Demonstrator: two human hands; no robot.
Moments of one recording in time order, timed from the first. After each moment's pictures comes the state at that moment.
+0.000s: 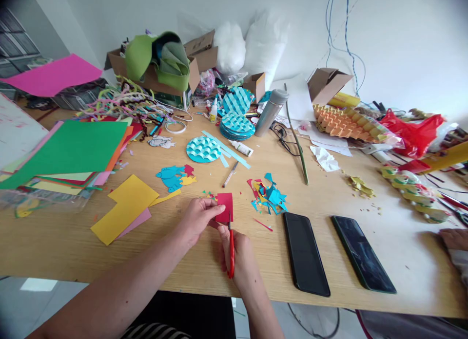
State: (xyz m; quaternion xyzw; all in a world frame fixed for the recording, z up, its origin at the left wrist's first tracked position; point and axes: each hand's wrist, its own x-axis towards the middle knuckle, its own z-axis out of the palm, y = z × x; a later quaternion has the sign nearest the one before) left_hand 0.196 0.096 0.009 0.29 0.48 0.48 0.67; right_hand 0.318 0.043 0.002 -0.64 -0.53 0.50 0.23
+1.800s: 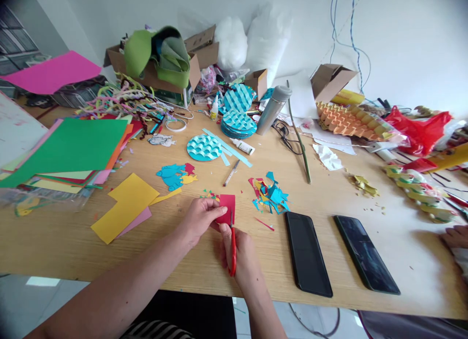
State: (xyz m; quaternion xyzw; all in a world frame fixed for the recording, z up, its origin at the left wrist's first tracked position) left_hand 0.196 0.095 0.017 0.30 0.48 0.46 0.69; right_hand 0.315 0.046 0.006 -0.64 -0.53 0.50 0.24
